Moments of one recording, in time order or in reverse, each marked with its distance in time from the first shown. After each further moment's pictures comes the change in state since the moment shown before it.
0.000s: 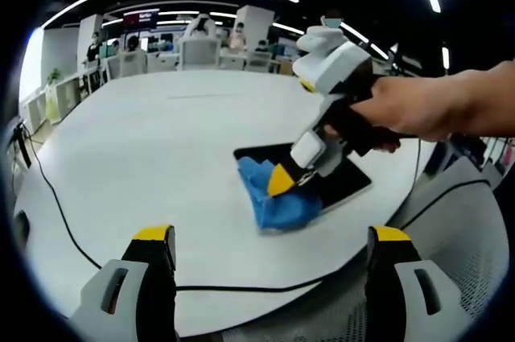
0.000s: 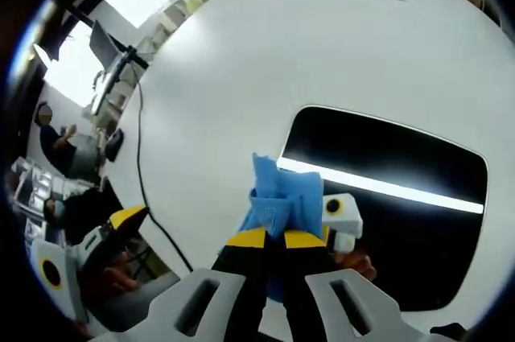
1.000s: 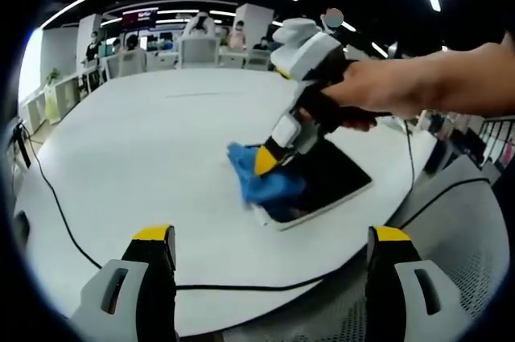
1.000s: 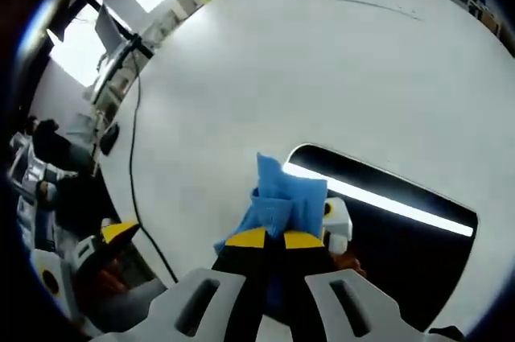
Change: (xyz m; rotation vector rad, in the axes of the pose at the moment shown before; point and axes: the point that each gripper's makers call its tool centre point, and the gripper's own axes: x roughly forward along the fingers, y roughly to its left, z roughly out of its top) left arm 0.001 0.002 -0.002 -0.001 0.009 0.000; right arm 0.007 -0.010 0.039 -0.115 0.014 -0.023
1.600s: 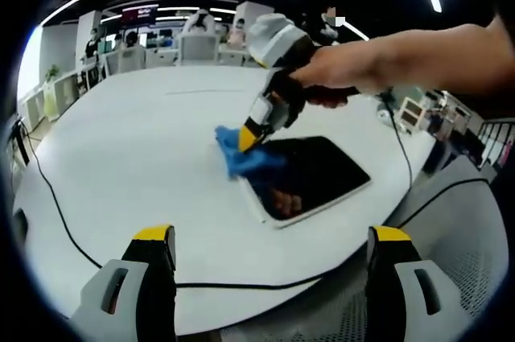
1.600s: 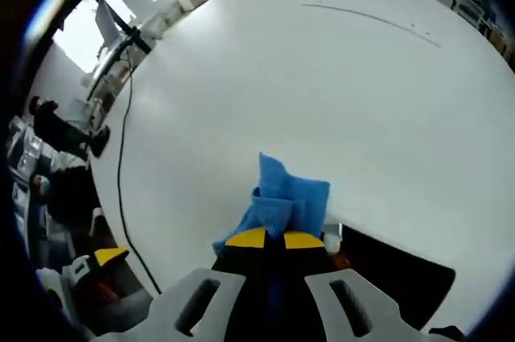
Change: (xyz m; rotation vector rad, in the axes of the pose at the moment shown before) left arm 0.000 -0.003 -0.001 -0.005 0.013 -0.007; right arm 0.003 -0.017 0.038 -0.065 0.019 -0.027
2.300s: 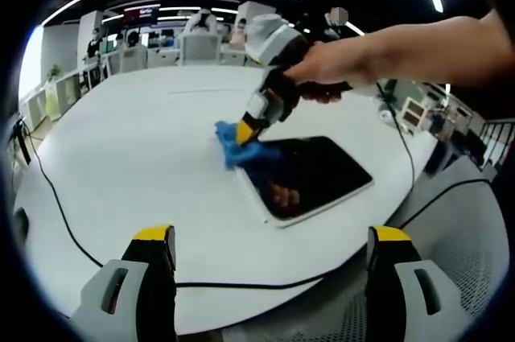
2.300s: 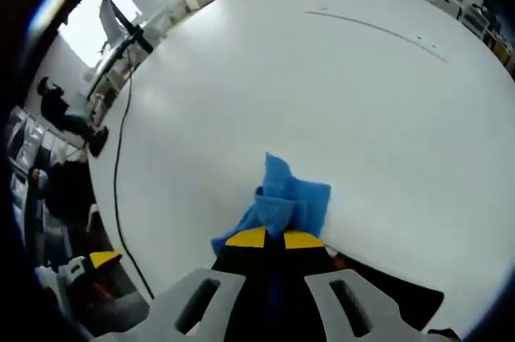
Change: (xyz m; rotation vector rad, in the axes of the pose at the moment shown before) left arm 0.000 0.000 0.001 -0.004 0.001 0.007; right arm 0.009 -0.013 0.017 -0.038 -0.019 0.009
